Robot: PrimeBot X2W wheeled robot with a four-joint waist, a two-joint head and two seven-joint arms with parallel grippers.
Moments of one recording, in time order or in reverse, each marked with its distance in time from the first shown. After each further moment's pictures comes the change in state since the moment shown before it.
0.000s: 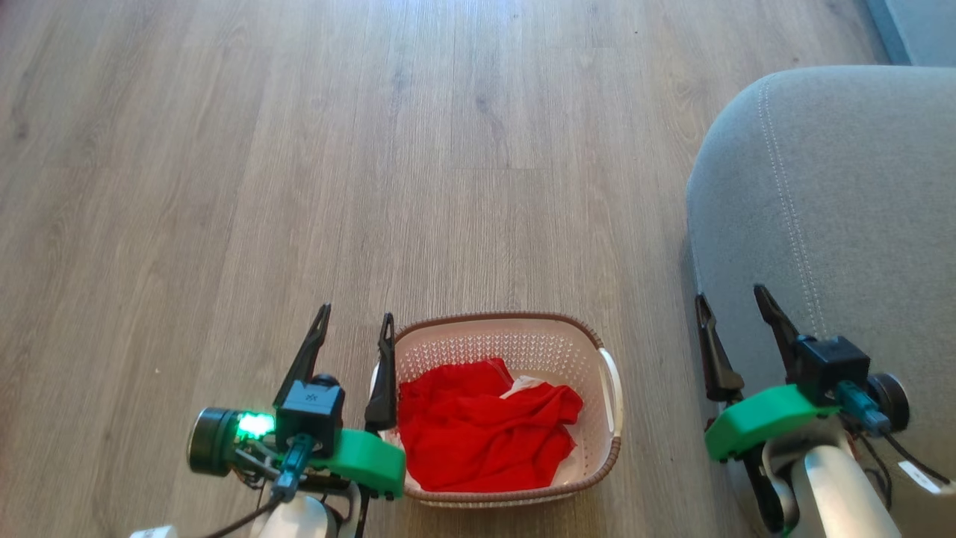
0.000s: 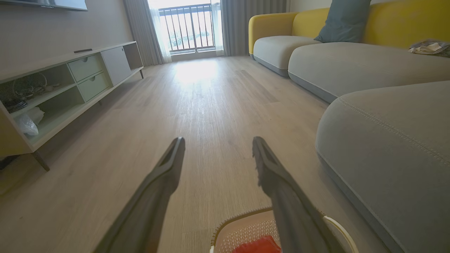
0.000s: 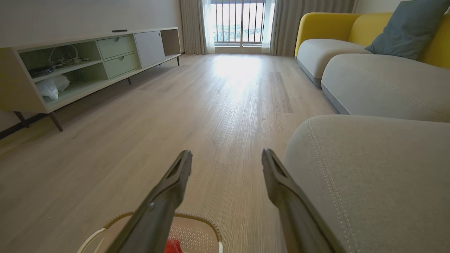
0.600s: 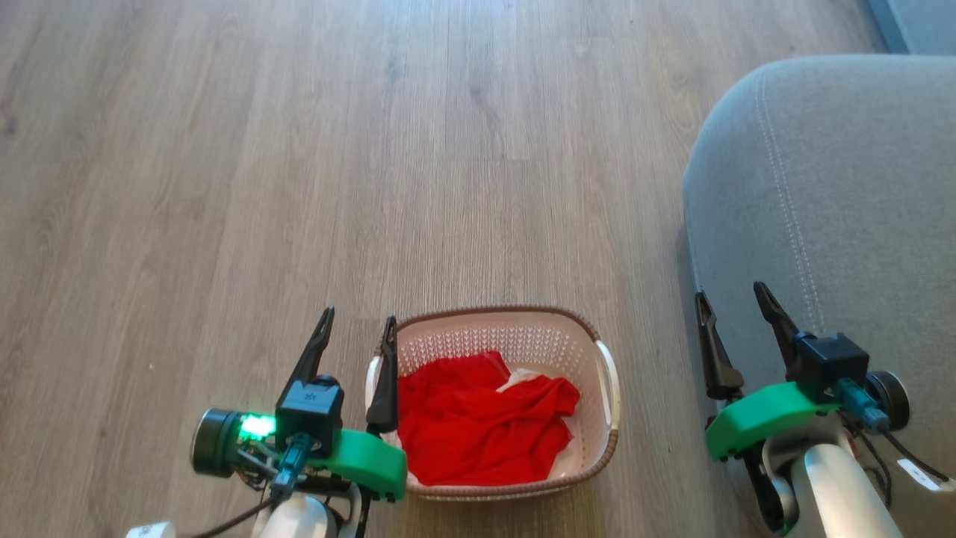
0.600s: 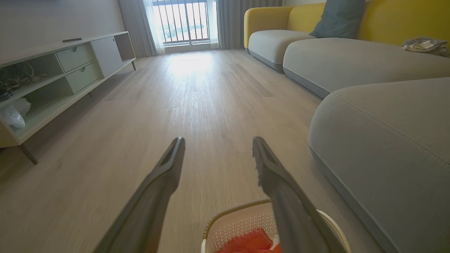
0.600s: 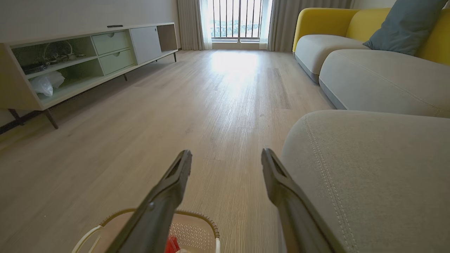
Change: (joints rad) left arm -0.001 -0.001 -0.002 0.012 -0.024 -0.018 0.000; right arm -0.011 0.000 -0.001 0.011 -0.006 0.000 -0.001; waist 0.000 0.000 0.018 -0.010
